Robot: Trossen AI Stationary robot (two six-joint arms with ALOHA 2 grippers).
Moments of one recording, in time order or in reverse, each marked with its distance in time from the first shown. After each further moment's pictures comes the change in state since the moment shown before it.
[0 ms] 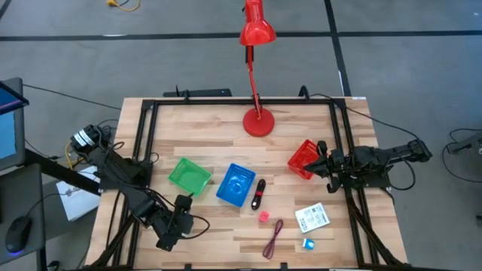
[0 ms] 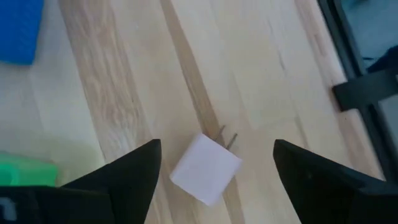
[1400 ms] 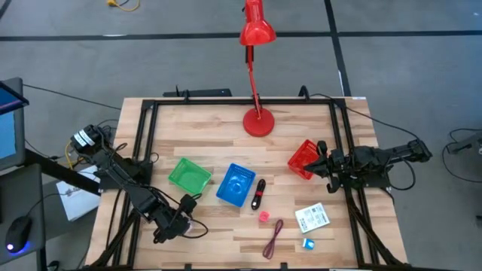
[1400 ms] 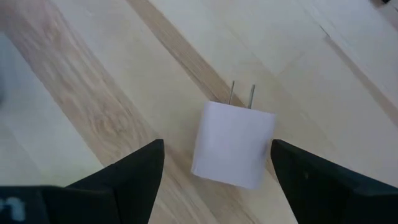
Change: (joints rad) left arm 0.031 0.000 -0.157 0.143 0.065 0.418; right arm 0.000 0.000 0.000 0.000 0.000 0.000
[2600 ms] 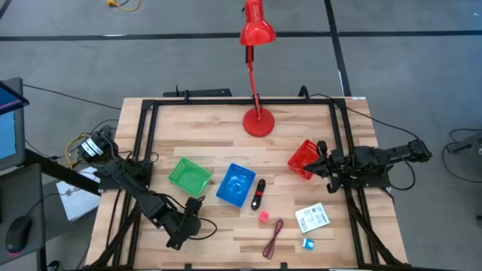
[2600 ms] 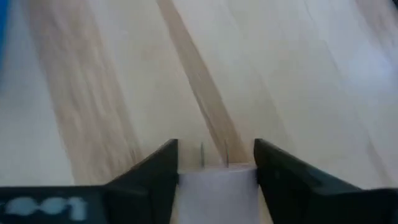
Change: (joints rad) left arm 0.026 0.145 0.044 0.170 -0.092 -0.303; right arm 0.000 0.000 0.000 0.000 0.000 0.000
